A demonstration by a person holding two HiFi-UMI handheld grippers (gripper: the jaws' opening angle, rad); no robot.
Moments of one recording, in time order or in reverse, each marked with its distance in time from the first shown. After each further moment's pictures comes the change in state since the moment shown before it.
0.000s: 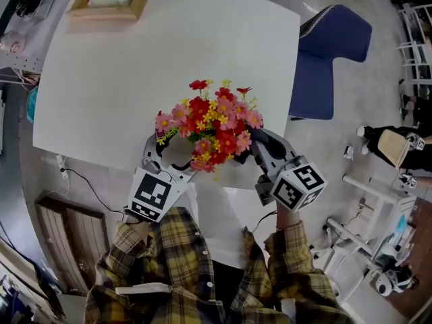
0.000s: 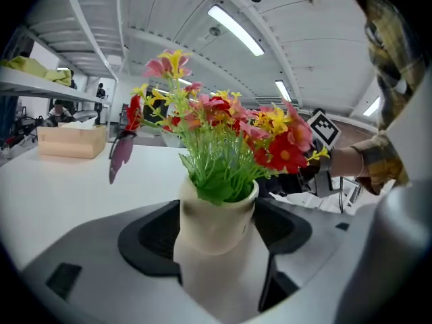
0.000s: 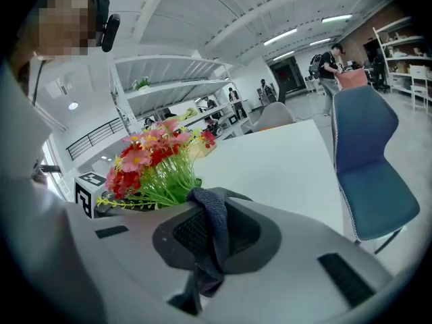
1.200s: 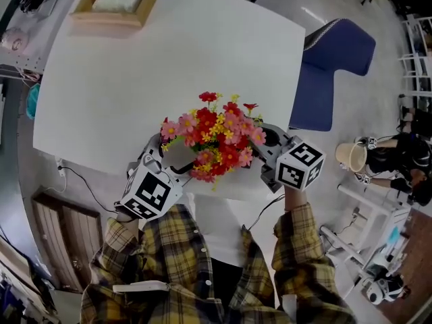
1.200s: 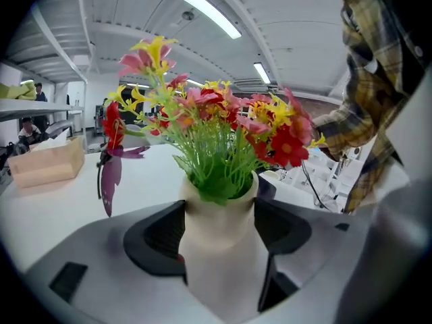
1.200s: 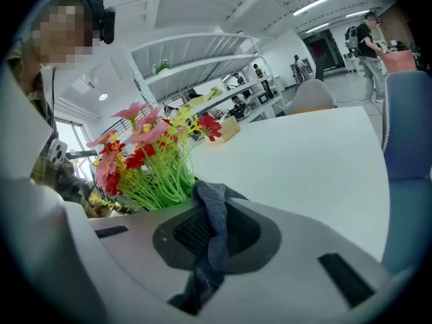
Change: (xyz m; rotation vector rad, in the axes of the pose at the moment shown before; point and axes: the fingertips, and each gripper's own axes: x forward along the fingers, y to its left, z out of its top) left arm 0.014 -0.001 0.000 0.161 0.122 -0.121; right arm 0.046 -0.006 0.013 -0.108 0.189 0.267
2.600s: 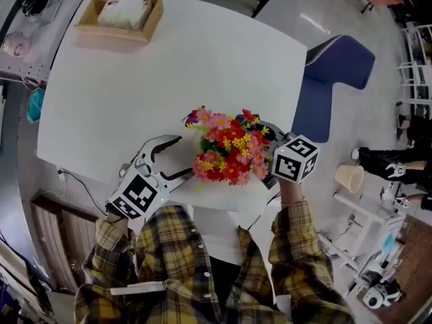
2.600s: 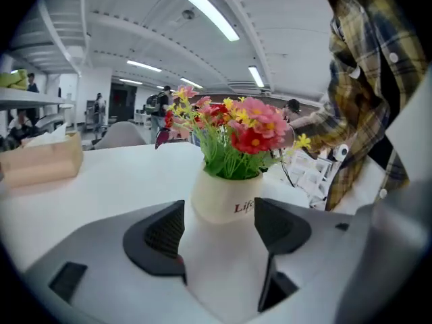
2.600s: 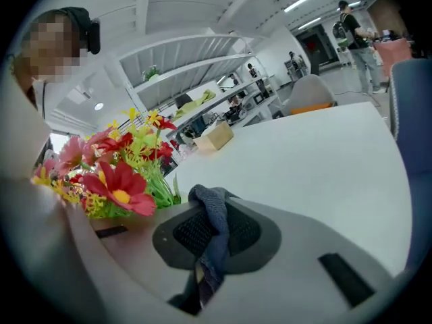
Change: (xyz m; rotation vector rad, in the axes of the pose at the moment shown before) left arm -0.022 0.036 -0.001 0.000 -0.007 -0.084; right arm 0.039 -0.024 0.039 0.068 -0.021 0.008
